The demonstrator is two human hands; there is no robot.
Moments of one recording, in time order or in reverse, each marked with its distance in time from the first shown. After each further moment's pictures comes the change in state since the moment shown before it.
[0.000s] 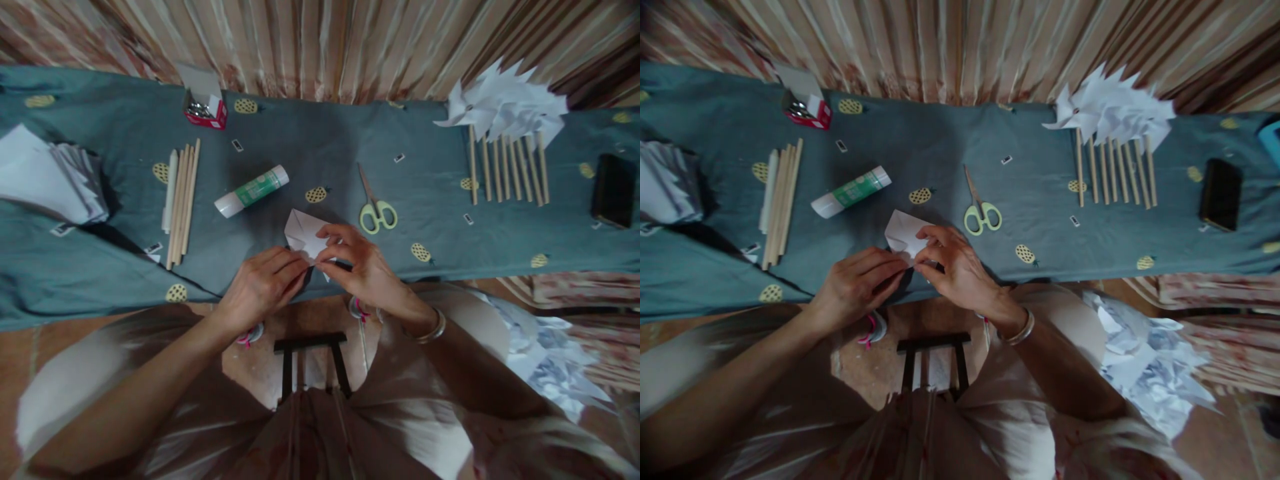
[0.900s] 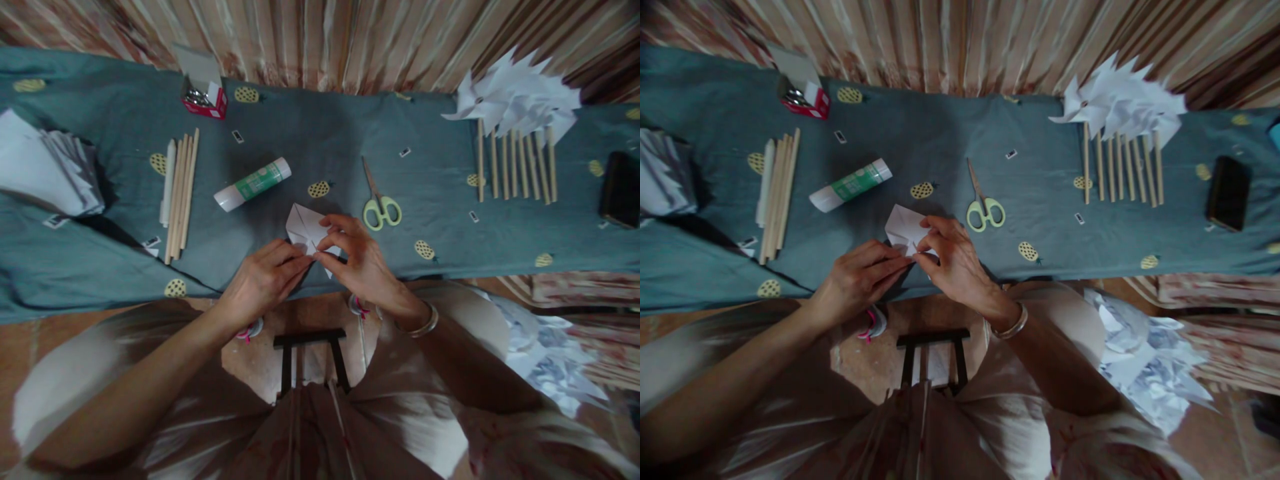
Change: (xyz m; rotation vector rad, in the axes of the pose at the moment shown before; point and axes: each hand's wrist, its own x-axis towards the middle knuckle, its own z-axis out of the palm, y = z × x) left_hand -0.003 -0.005 0.006 -0.056 -0.002 -0.033; right_hand 0.004 0.001 0.012 -0.075 0.093 0.064
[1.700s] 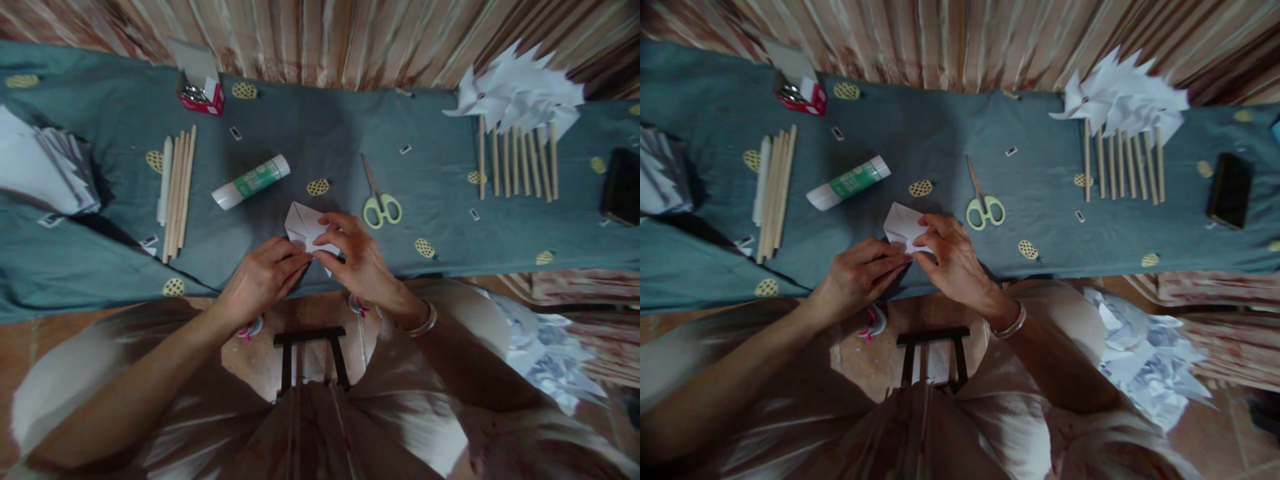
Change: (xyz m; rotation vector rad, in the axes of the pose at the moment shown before) left_hand -0.001 -0.002 0.004 -0.034 0.012 -0.025; right_hand 0.000 0.001 0.001 -0.017 -0.009 -0.036
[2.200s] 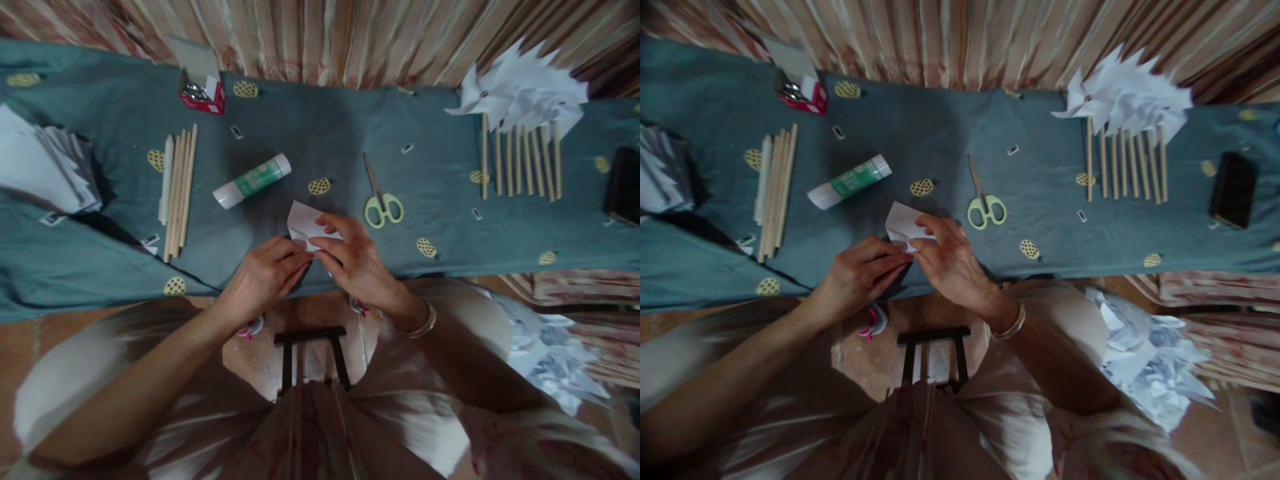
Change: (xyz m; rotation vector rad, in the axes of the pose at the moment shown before) left_hand 0.002 0.001 -0.001 0.029 0.006 0.014; right_hand -0.003 -0.002 0.003 -0.110 -0.038 -0.076
